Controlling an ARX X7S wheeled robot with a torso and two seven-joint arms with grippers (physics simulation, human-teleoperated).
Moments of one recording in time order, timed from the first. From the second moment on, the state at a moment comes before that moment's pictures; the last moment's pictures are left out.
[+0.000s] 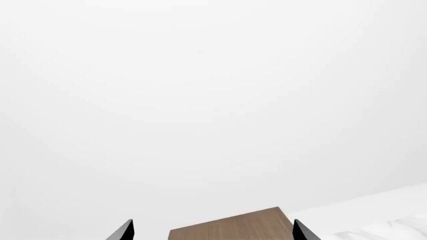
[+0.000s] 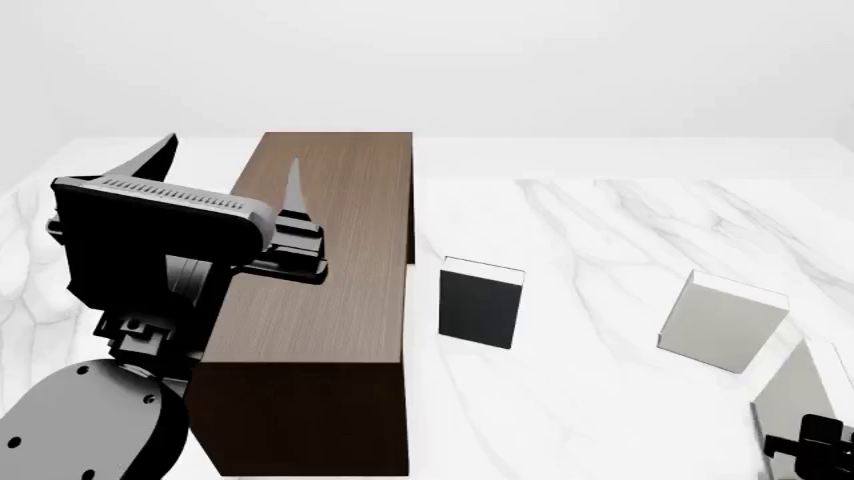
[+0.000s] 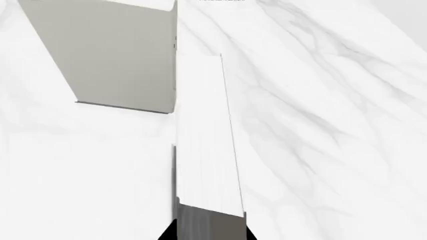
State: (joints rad) left arm -0.54 -0.36 0.12 0.83 -0.37 -1.00 -0.25; right arm 0.07 0.90 0.23 -0.04 0.99 0.95 0.39
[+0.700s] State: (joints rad) left arm -0.52 -0.37 0.09 0.84 -0.39 -0.97 -0.25; right arm 0.02 0.93 0.31 -0.18 1.11 1.01 0.47
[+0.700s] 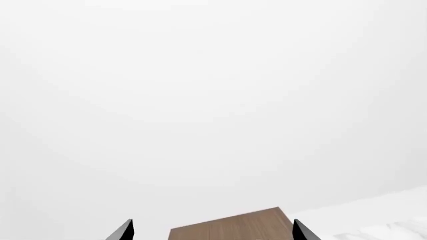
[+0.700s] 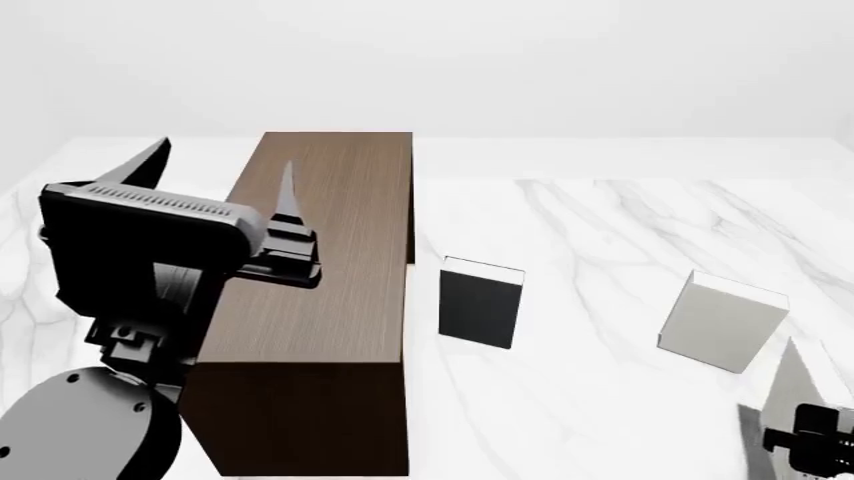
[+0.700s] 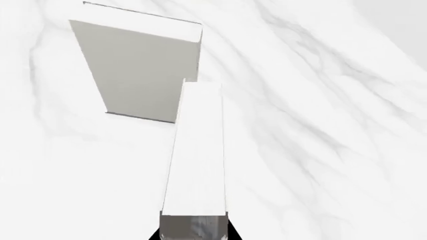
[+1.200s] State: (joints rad) left arm -0.50 -0.38 0.07 0.84 -0.41 -0.95 -0.25; right arm 0.09 1.03 0.42 -0.44 1.35 1.14 0.60
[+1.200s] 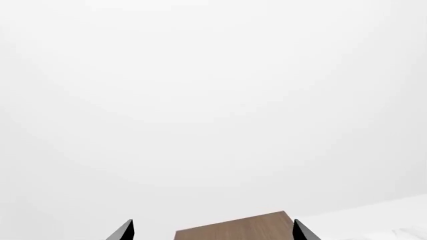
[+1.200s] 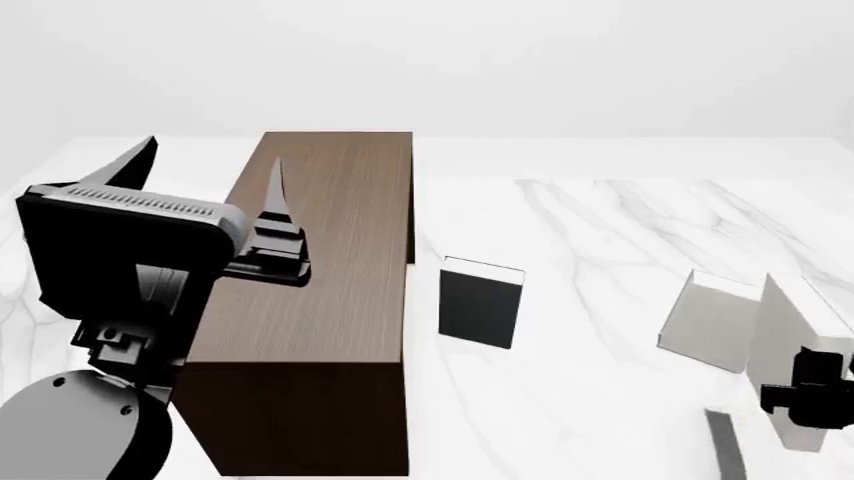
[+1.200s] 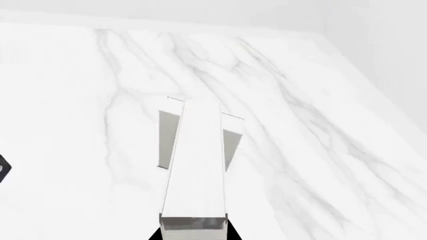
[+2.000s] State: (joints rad) left arm -0.52 -0.39 0.06 0.85 -0.43 -0.95 -0.27; right arm 0.36 1.10 0.30 -0.63 1.68 1.13 0.80
